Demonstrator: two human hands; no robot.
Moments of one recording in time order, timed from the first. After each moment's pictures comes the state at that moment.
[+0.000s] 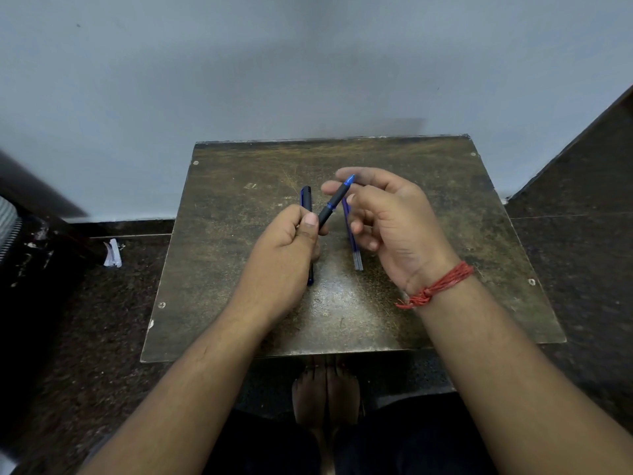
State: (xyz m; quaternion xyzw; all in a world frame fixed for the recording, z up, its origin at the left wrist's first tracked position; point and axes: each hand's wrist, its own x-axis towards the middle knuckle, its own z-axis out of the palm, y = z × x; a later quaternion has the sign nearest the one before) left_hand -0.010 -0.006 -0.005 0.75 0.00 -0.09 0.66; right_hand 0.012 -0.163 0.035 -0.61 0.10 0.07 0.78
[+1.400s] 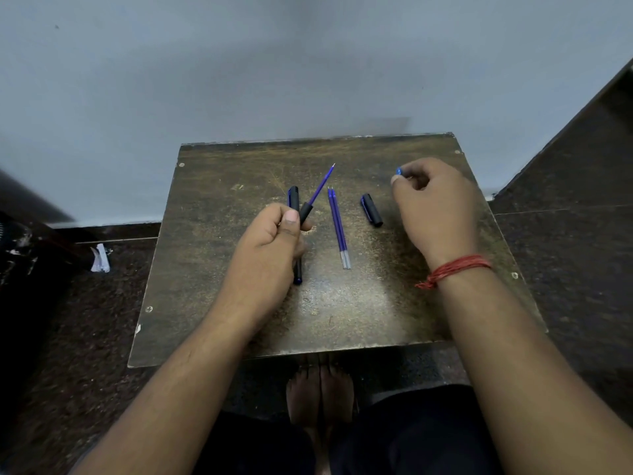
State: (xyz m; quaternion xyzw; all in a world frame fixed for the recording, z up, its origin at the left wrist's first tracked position) left_hand -0.012 -0.005 -0.004 0.75 0.01 -0.07 0.66; right_hand 0.027 -0.220 0.018 -0.90 0.15 -0.16 0.39
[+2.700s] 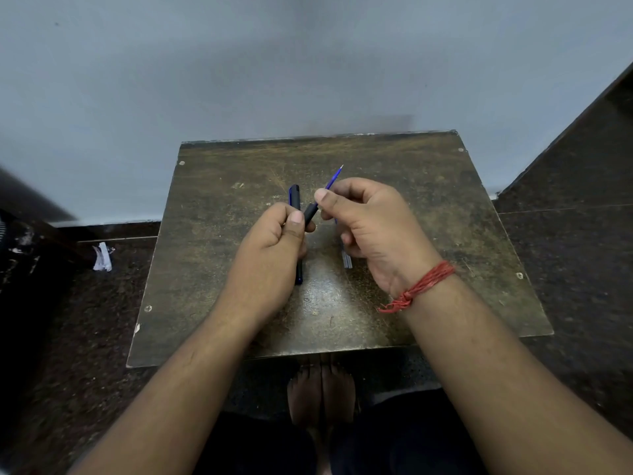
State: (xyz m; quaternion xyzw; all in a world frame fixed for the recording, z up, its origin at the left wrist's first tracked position) left_hand -0.009 -0.007 -0.009 0.76 0.00 -0.06 0.65; right_hand 0.007 -0.156 0.033 -0.69 0.11 0.07 0.72
